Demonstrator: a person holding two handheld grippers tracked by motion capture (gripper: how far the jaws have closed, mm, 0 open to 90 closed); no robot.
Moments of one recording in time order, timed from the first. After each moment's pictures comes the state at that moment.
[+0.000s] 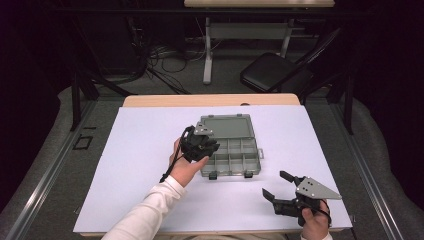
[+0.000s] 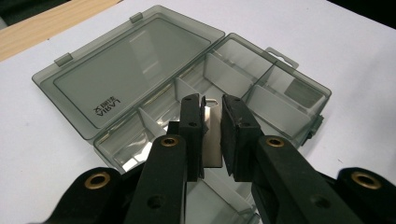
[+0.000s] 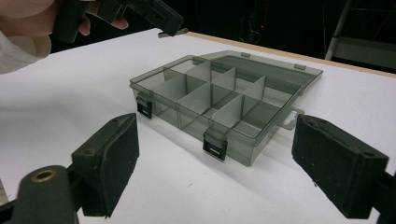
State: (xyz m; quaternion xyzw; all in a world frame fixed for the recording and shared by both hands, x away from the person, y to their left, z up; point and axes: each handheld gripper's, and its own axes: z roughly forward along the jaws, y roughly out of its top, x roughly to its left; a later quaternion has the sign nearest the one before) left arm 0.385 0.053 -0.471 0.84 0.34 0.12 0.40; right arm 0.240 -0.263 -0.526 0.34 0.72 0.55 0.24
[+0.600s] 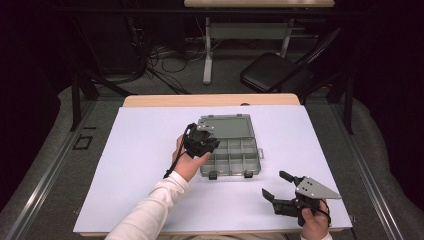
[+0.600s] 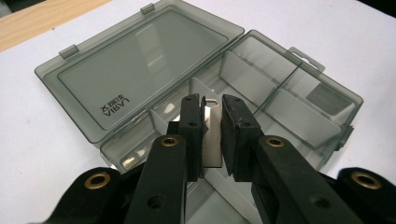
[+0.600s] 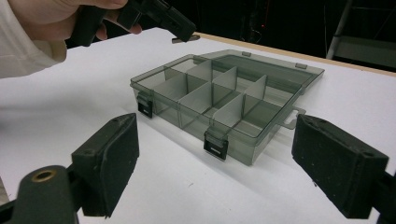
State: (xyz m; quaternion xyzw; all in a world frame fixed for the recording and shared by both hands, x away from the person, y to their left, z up) left arm 0.403 0.048 -0.482 0.84 0.36 0.12 0.39; right arm 0.241 -0.262 -0.527 0.35 0.72 0.55 0.24
